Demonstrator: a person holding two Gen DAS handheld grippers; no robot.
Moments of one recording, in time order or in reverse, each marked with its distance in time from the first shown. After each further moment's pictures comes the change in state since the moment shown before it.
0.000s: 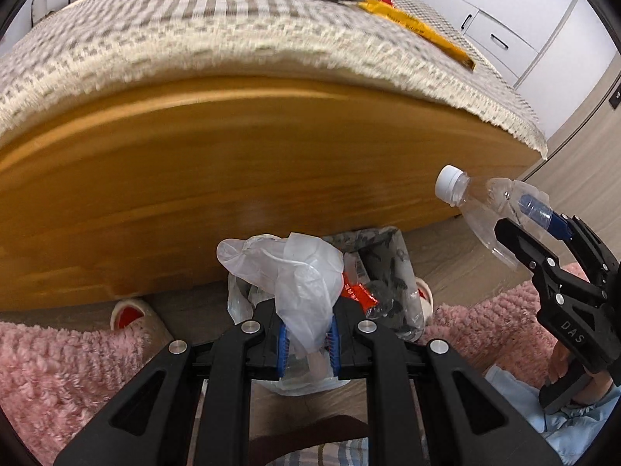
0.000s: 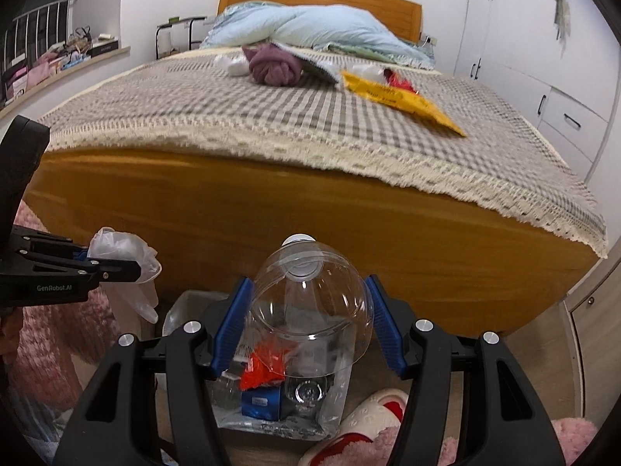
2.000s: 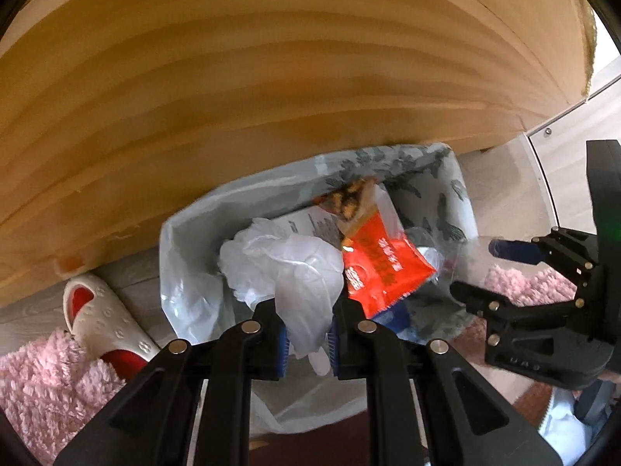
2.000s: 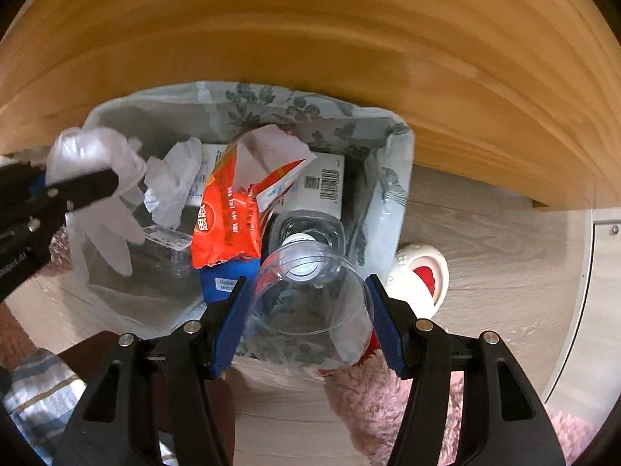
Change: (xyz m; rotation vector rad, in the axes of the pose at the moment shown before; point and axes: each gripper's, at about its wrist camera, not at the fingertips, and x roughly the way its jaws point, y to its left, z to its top) left arm 0.157 0.003 -0.022 0.035 0.252 -0.006; right arm 0.169 0.006 -0.089 -0.012 0.756 0.001
